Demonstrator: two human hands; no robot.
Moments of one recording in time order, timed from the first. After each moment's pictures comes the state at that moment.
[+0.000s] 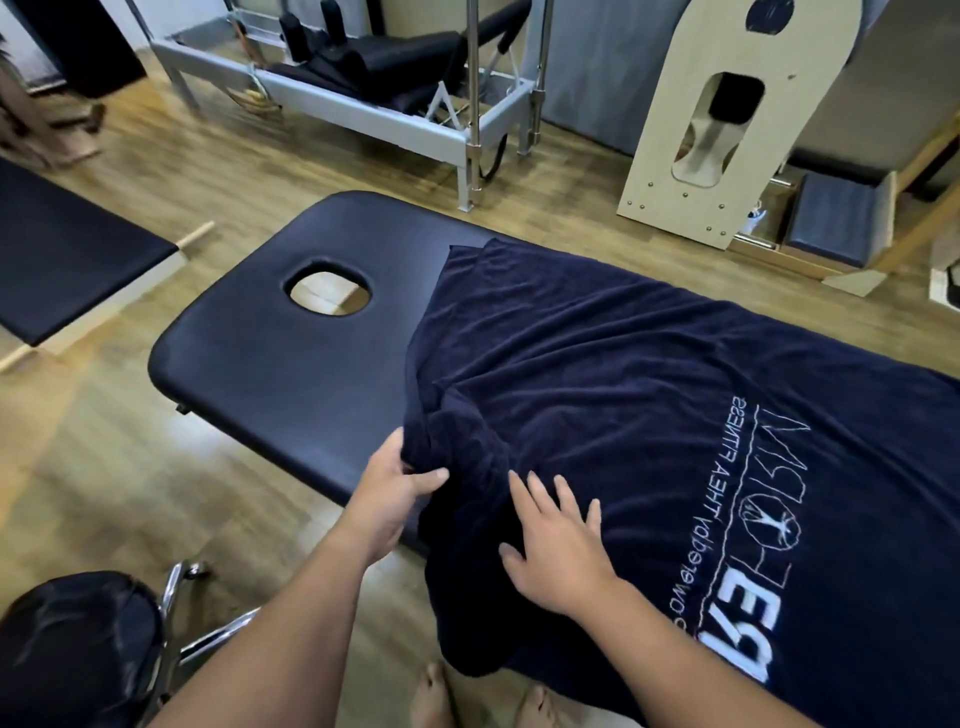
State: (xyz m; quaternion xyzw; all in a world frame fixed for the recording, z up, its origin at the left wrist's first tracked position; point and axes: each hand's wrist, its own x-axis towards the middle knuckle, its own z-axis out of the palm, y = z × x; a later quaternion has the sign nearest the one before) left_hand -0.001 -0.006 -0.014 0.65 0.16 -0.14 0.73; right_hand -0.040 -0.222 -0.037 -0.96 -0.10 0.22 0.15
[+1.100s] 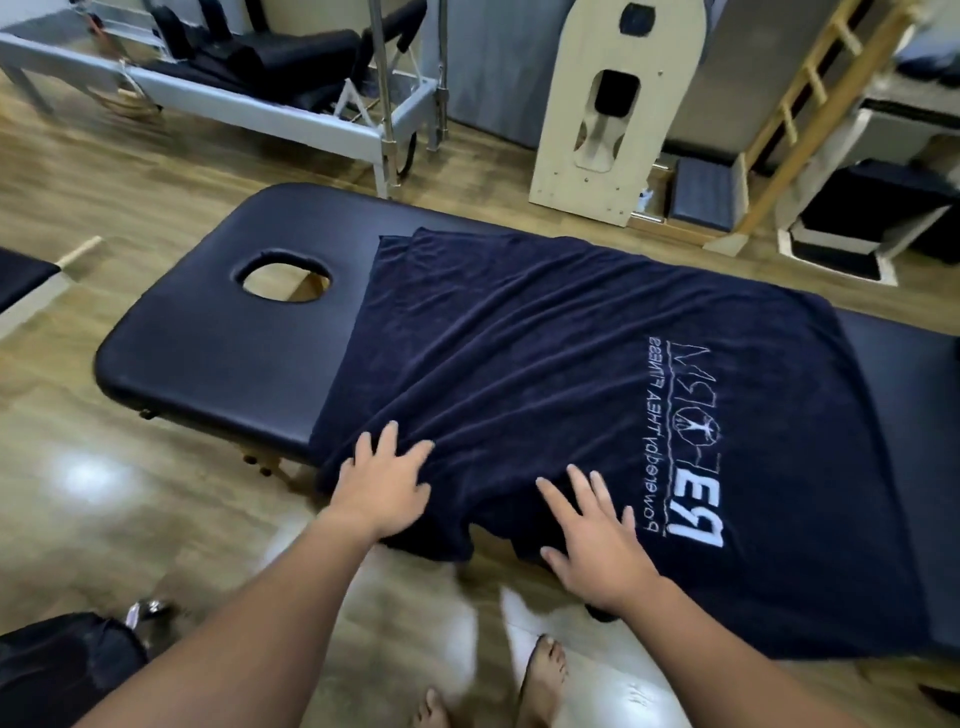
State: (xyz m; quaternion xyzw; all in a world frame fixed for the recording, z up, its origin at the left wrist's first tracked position) left_hand -0.042 0.046 -0.019 0.96 -0.11 -0.25 0.10; right_hand -0.151 -0.219 -0.037 -0.97 0.03 0.22 0.11
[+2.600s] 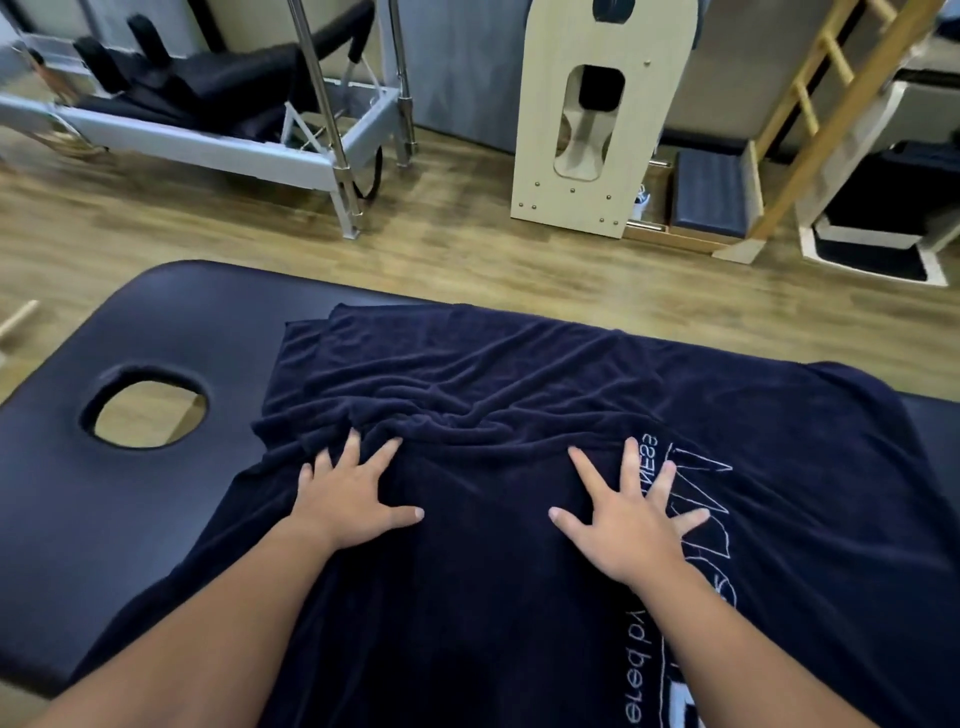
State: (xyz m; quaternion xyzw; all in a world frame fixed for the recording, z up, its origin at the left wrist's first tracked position) left_hand 0.214 -0.075 -0.052 0.95 -0.08 -0.30 0.02; right_hand 0.108 -0.387 -0.061 -0.95 0.19 0.23 0.11
